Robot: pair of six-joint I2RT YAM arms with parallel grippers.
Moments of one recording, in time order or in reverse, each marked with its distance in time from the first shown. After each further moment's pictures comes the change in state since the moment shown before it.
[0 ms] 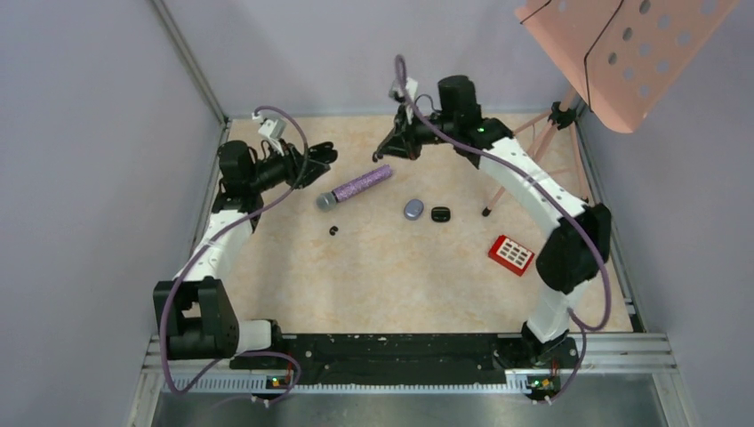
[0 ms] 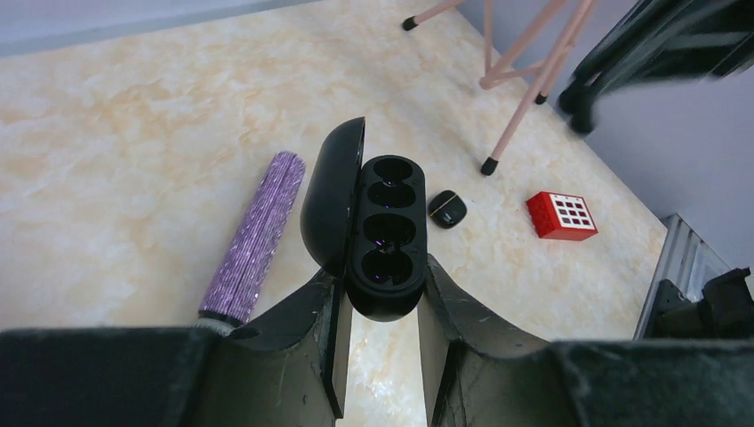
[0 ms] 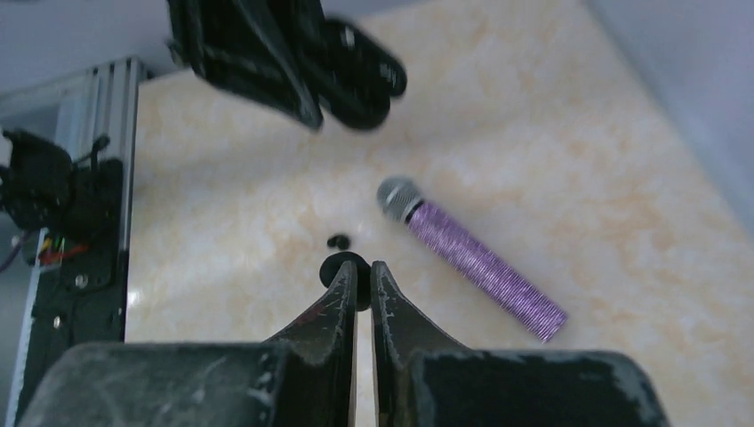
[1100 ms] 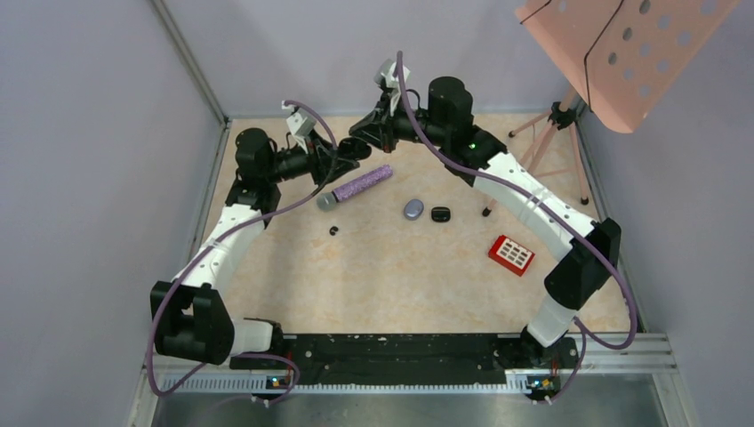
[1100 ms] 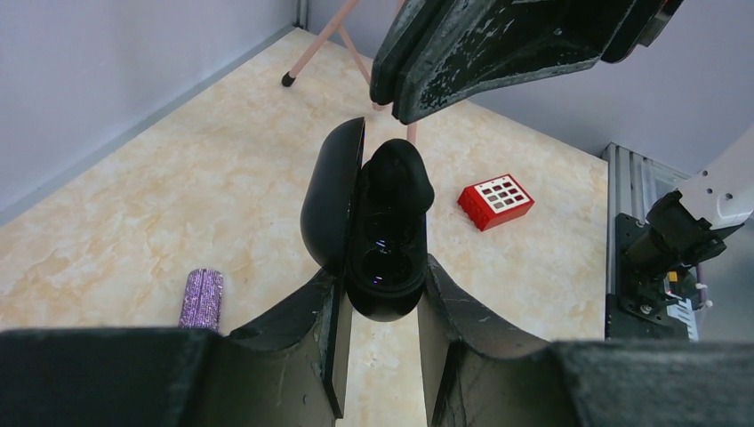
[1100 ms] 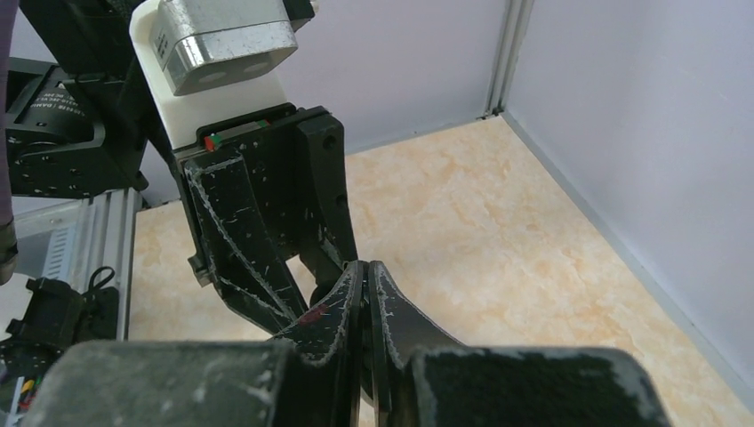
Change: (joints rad) left arm -0.210 0.000 0.116 0.103 0.127 0.082; right arm 0.160 -0.159 -0.037 0.385 0.267 0.266
